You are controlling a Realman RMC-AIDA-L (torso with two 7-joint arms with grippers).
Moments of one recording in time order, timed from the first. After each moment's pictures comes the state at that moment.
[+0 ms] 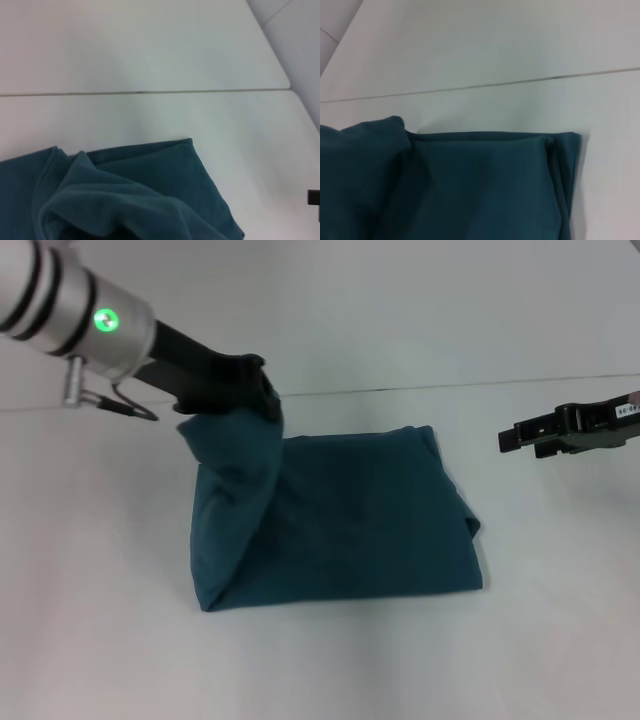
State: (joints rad) left arm -1.07 -2.04 0.83 0.91 2.54 1.48 -2.87; right arm 0.77 1.84 -0.73 -0.69 -2.35 -1.40 2.47
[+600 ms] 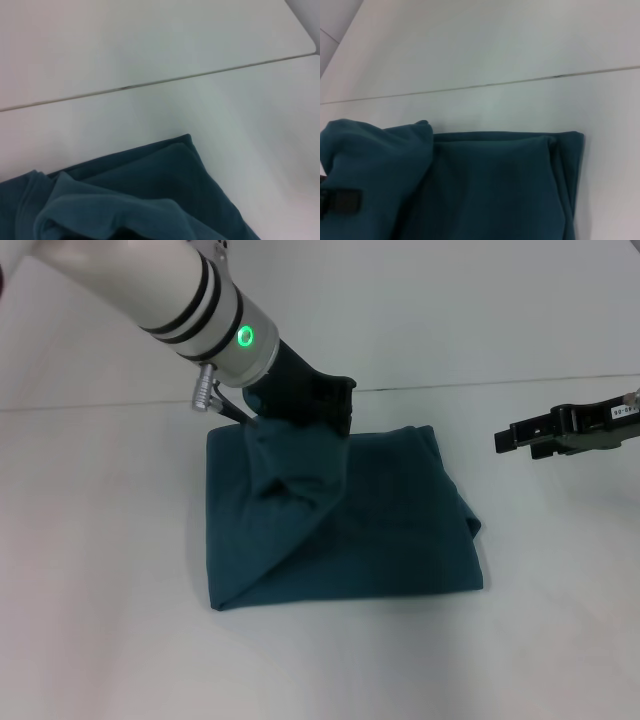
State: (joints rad) left arm -1.25 -2.11 0.94 0.69 2.66 1.25 -2.93; right arm 0.77 1.84 -0.73 -0.69 -2.35 -1.39 2.47
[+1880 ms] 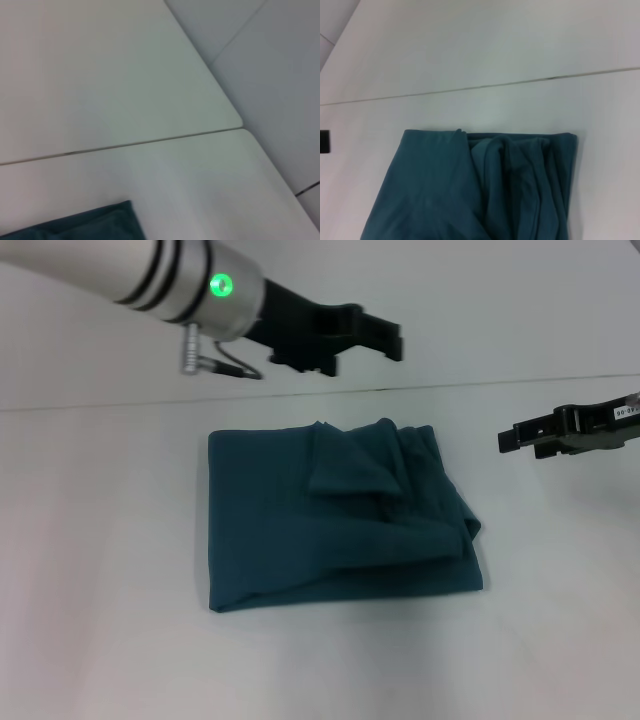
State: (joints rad) left arm -1.15 -2.10 0.92 0.85 2.44 1.25 -2.88; right arm 0.77 1.84 -0.73 -0.68 -2.35 -1.38 2.47
